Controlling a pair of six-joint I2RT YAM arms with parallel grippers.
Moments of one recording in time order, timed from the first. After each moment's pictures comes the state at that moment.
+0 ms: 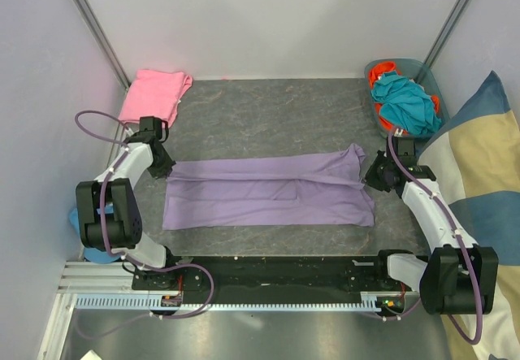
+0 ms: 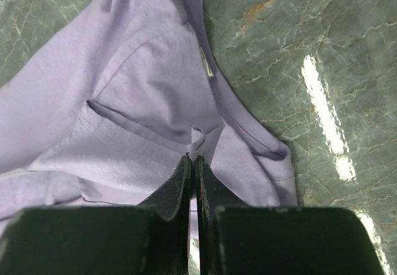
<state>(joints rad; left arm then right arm) 0.08 1.57 1.02 -0.63 -0.21 -0.51 -0.01 1.14 0.75 -0.56 -0.04 0.55</state>
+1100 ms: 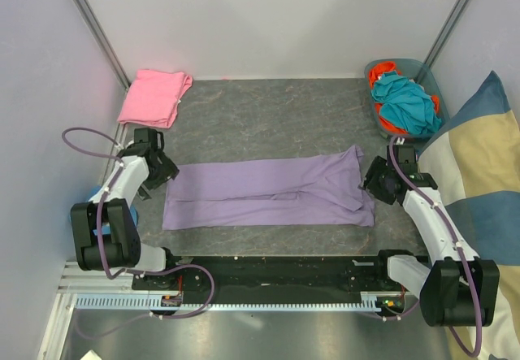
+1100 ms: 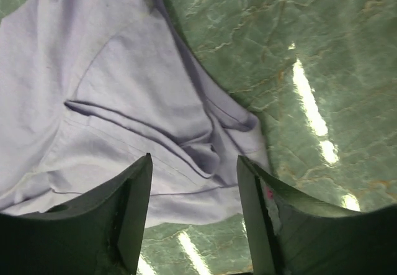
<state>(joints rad) 0.11 1.42 0.89 -0.69 -0.26 -0.62 -0.01 1.07 0.69 -0.63 -0.01 0.54</state>
